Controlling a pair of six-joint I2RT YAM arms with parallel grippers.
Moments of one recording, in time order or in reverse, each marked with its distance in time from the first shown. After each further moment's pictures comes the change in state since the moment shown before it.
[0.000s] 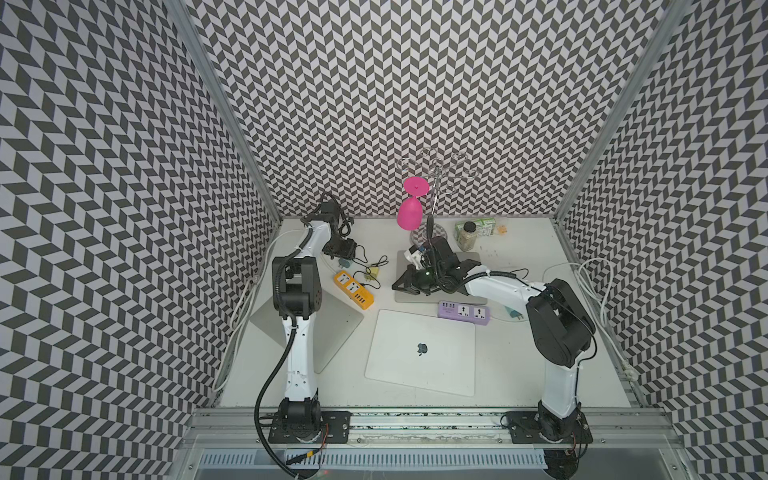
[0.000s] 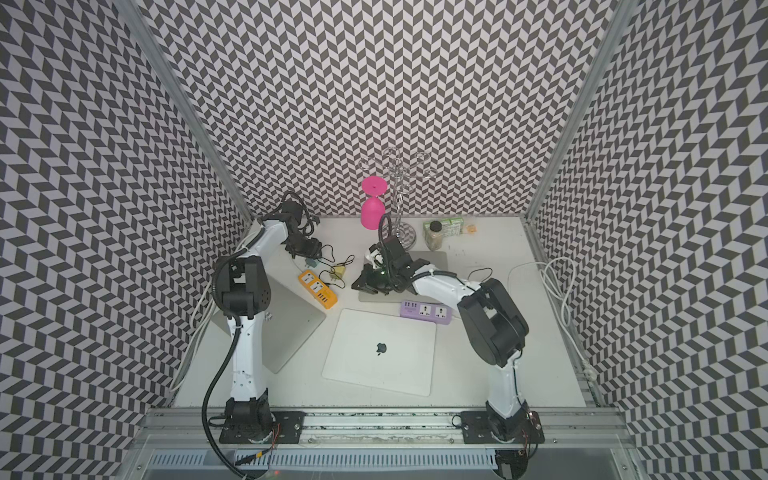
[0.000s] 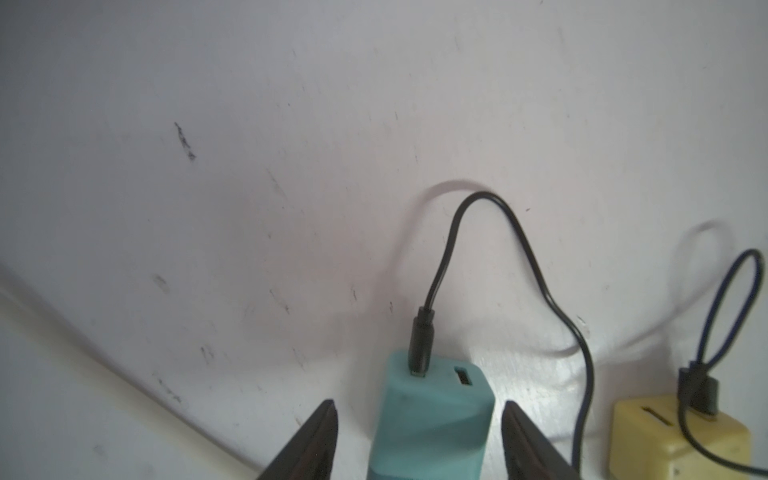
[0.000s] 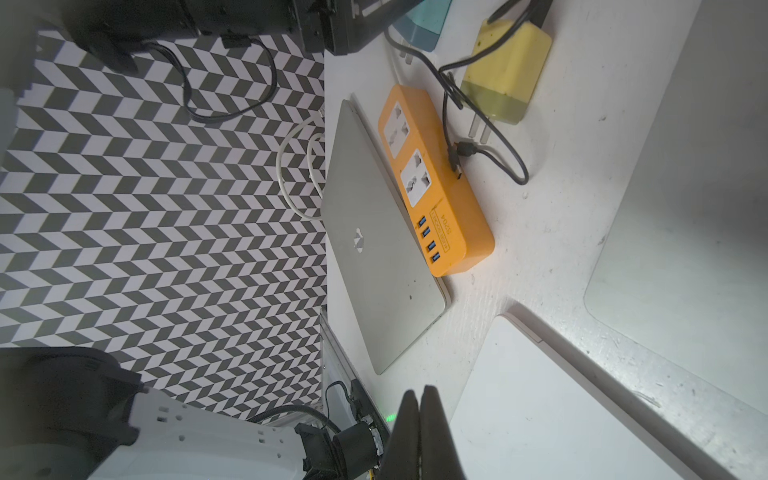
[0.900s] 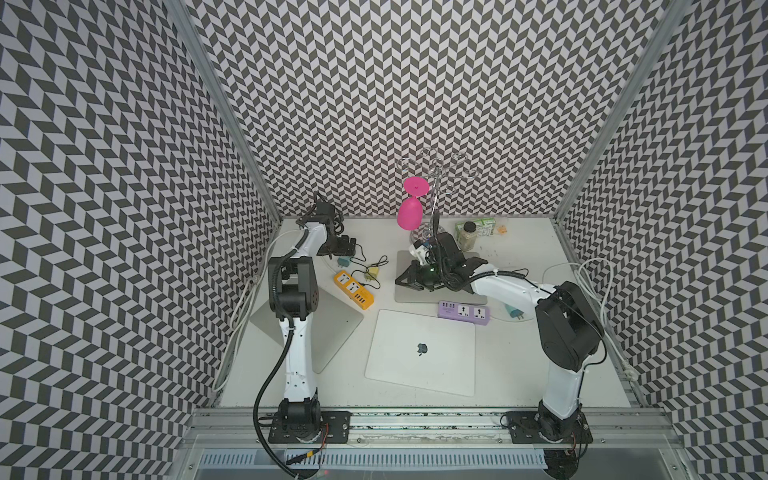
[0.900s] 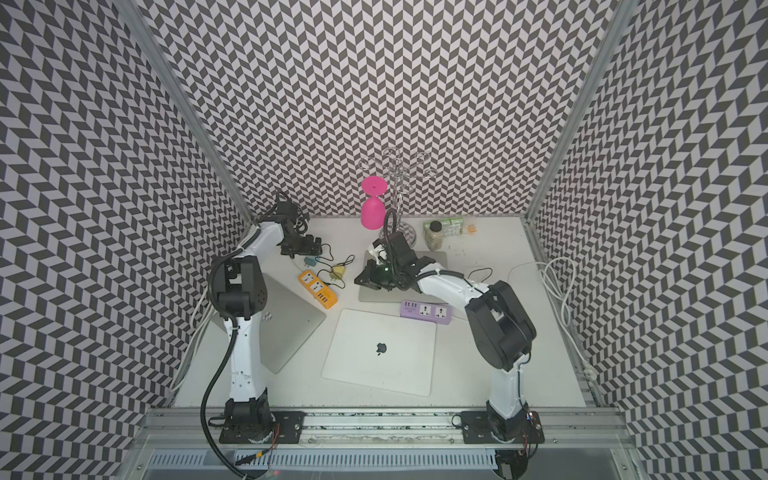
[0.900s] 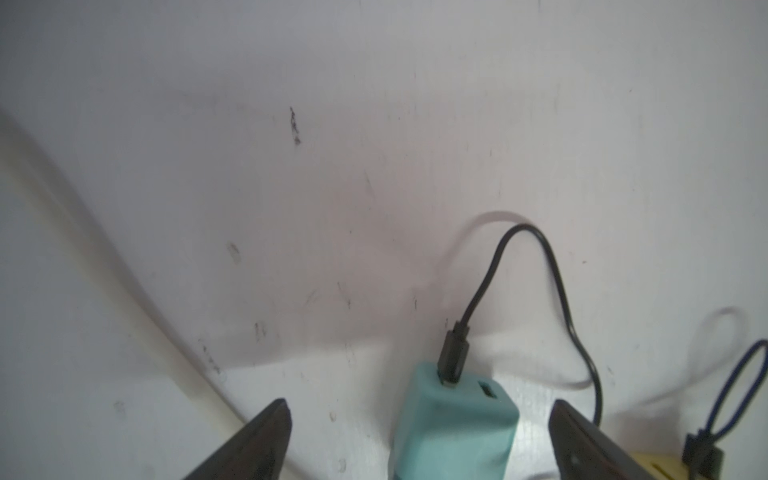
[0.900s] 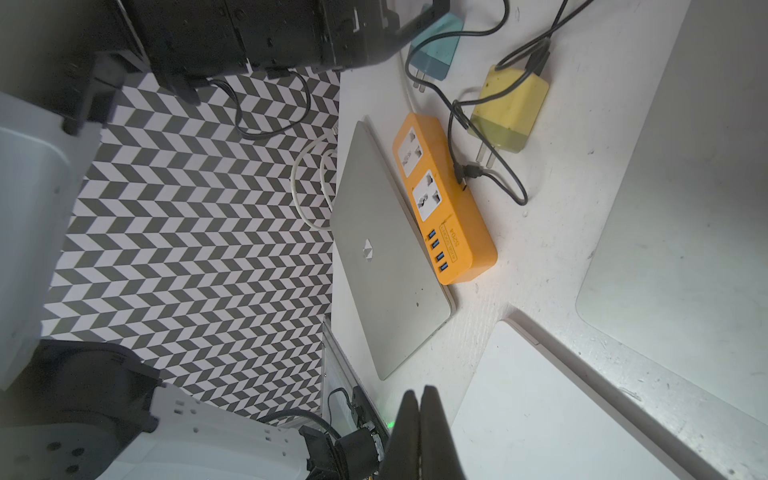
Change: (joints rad) left arm 0.026 -0.056 -0.096 0.117 -0.017 -0.203; right arm -0.030 -0.054 -0.009 -0.010 0.023 -0.024
